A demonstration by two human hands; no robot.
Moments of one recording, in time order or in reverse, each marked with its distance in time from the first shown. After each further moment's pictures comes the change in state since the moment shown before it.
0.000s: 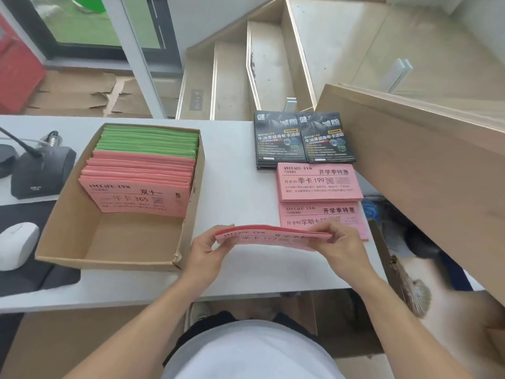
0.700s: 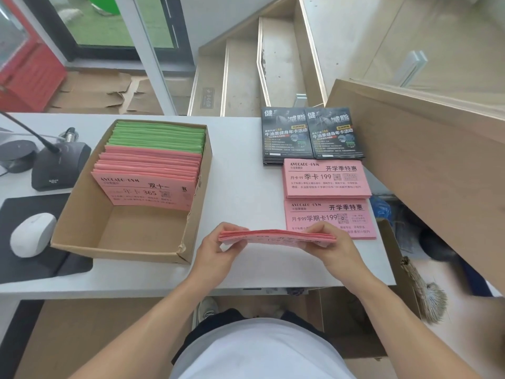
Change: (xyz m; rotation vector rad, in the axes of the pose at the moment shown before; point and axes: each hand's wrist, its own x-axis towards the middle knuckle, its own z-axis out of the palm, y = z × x) left_hand -0.008 -0.014 0.008 0.089 -0.003 0.047; right_hand 0.004 0.031 0.007 0.056 -0.147 0.009
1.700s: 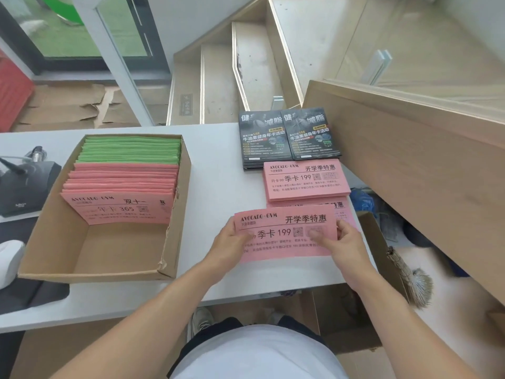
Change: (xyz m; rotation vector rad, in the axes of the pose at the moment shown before) left_hand 0.041 0.030 0.045 -0.001 -0.197 -0.287; right_hand 0.000 0.013 -0.031 0.125 0.312 0.158
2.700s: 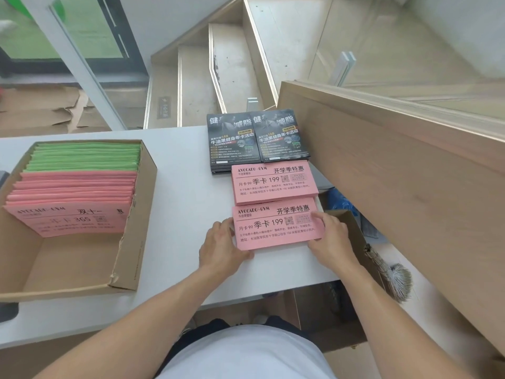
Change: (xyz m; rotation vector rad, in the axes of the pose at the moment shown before) left_hand 0.025 -0.001 0.063 0.735 0.190 0.083; right_hand 0.050 0.038 -0.058 -0.687 0.091 -0.102
